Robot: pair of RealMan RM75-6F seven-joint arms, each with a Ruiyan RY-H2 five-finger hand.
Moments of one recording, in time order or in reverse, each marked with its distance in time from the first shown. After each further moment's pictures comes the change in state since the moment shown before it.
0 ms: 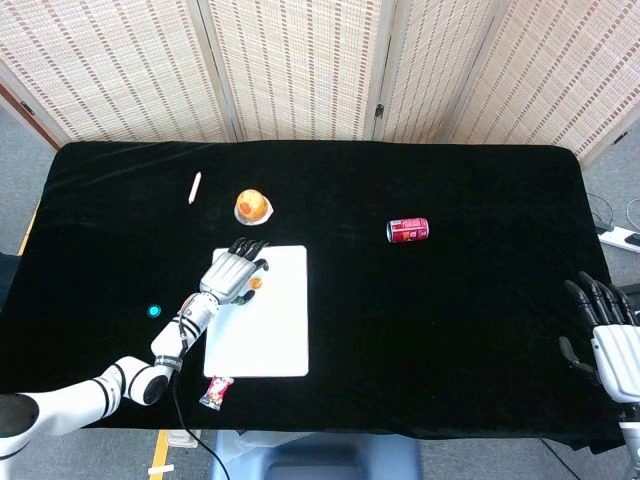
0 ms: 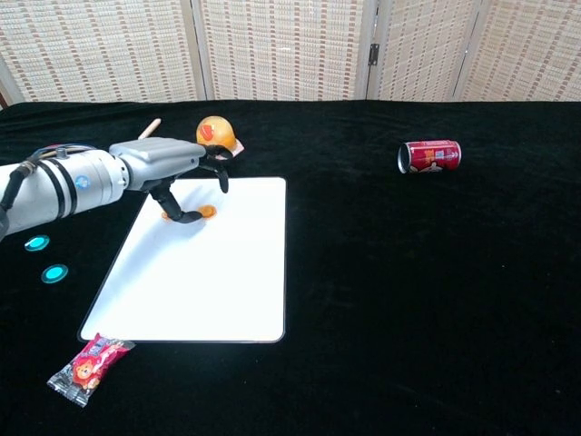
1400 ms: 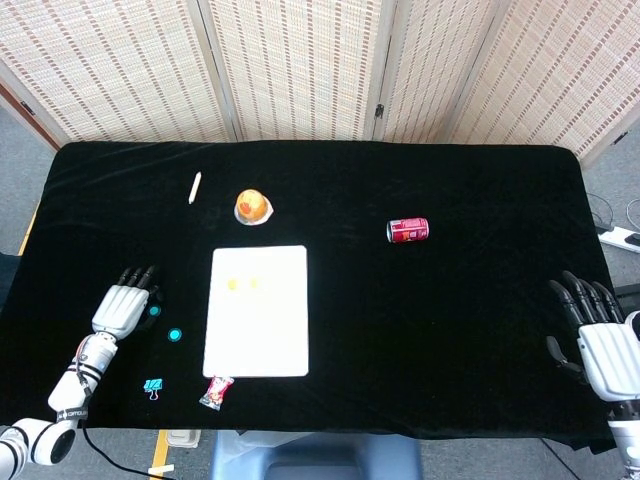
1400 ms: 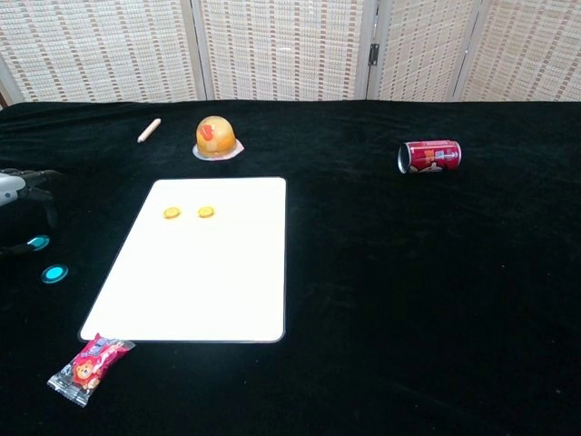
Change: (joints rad) left arm 0.347 0.174 0.168 0.030 0.107 0.236 -0.150; right arm 0.015 -0.005 -0.005 -0.021 -0.035 -0.003 -0.023
